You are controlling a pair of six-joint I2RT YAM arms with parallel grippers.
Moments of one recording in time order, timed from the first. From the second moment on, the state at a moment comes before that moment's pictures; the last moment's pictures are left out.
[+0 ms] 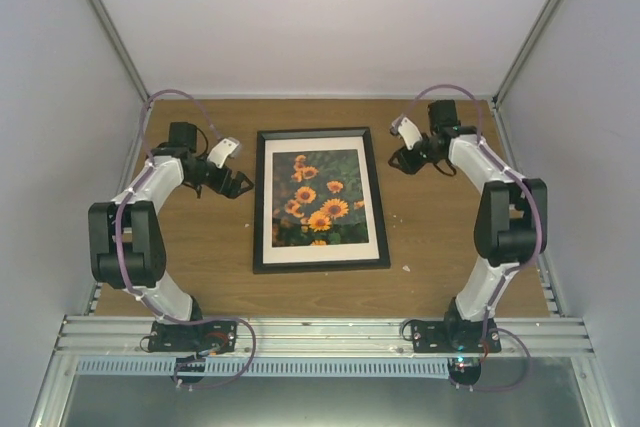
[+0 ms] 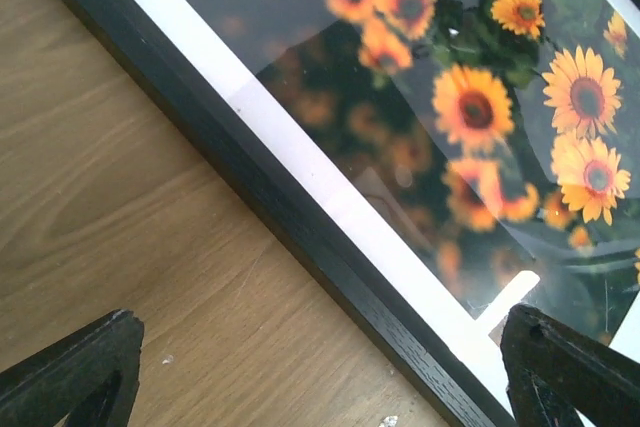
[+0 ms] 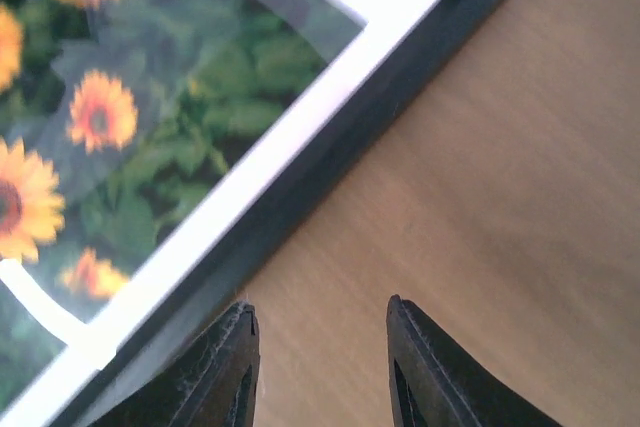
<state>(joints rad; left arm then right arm) 0.05 1.65 1.12 -0.65 0.62 0.53 0.10 1.85 1.42 -0.63 -0.46 -0.55</state>
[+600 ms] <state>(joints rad) 0.06 1.57 1.13 -0.65 0.61 0.46 0.20 1.70 0.92 -0.51 -0.39 -0.67</state>
